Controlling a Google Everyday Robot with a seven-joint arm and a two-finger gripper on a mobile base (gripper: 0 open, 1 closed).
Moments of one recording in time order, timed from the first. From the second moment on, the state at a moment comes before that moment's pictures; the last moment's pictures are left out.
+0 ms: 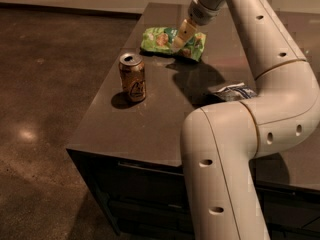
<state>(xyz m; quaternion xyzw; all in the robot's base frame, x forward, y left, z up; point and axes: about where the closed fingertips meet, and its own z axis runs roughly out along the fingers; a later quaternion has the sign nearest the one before) 0.809 -0.126 0.904 -0.44 0.86 0.02 0.27</state>
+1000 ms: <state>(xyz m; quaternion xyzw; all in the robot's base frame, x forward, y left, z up) 0.807 -0.107 0.887 -0.47 0.85 0.03 0.25</state>
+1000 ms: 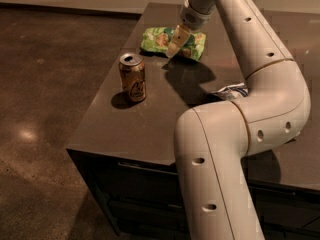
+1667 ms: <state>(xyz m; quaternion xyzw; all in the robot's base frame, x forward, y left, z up) 0.808 -0.103 0.876 -0.47 0.85 0.02 0.23</state>
